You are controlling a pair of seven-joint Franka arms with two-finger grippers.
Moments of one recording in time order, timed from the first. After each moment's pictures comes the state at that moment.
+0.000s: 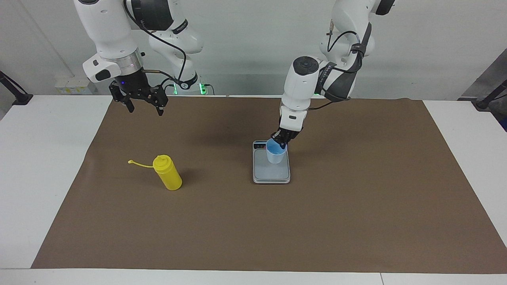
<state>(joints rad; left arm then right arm) -0.18 0.24 -0.49 -1.90 0.15 2.18 -1.22 -0.03 -0.05 0.09 -1.67 -0.02 1.66 0.20</state>
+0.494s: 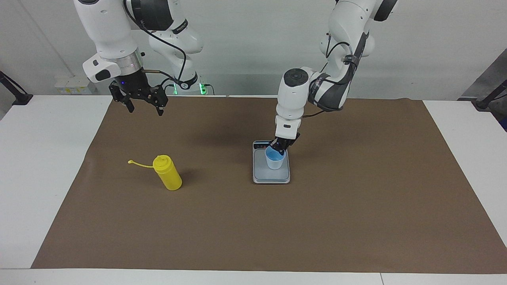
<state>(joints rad) -0.18 0.27 -0.50 -1.89 0.20 2.22 -1.28 -0.03 -0.05 0.09 -1.67 -0.02 1.66 0.20</state>
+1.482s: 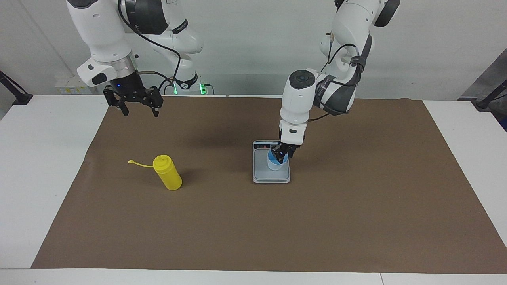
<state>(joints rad) -0.16 0.33 -0.48 -1.69 0.22 2.11 -1.29 -0.11 -0.06 0.09 -1.74 0.04 1.74 -0.06</state>
